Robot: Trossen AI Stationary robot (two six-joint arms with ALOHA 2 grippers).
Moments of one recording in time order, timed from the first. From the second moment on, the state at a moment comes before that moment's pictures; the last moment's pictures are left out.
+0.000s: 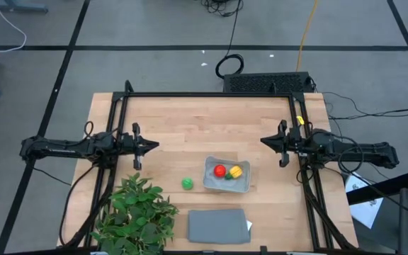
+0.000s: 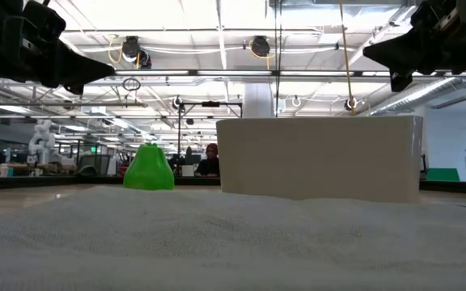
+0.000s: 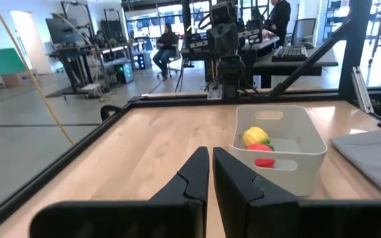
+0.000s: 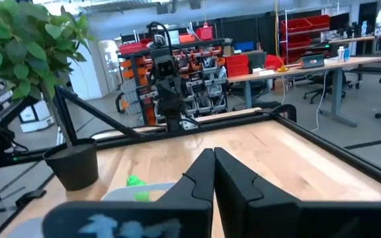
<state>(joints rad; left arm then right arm) 0.00 0.27 0.06 0.19 -0.11 0.08 -0.08 0.21 0.11 0.16 0.02 0.15</state>
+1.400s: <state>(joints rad) 0.01 0.80 0.27 0.40 0.05 0.09 -0.08 0.21 0.10 0.19 -0.03 0.11</state>
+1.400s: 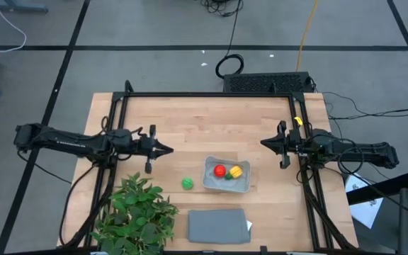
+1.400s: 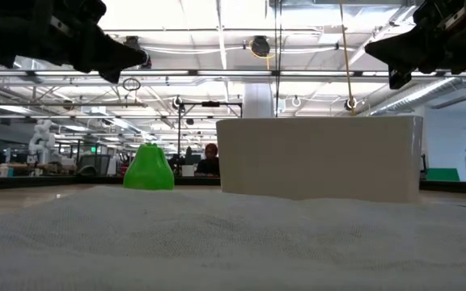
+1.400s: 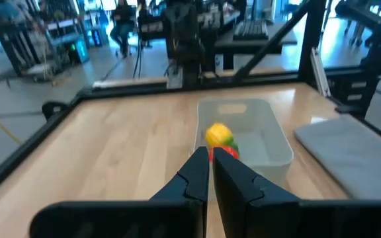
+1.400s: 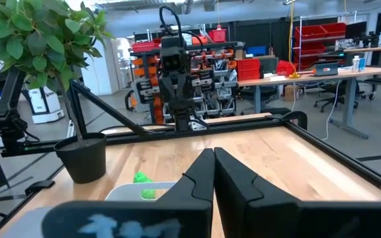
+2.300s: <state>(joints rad) -0.03 1.24 0.49 0.32 0.31 0.08 -0.08 0.21 0.10 0.19 -0.03 0.11</state>
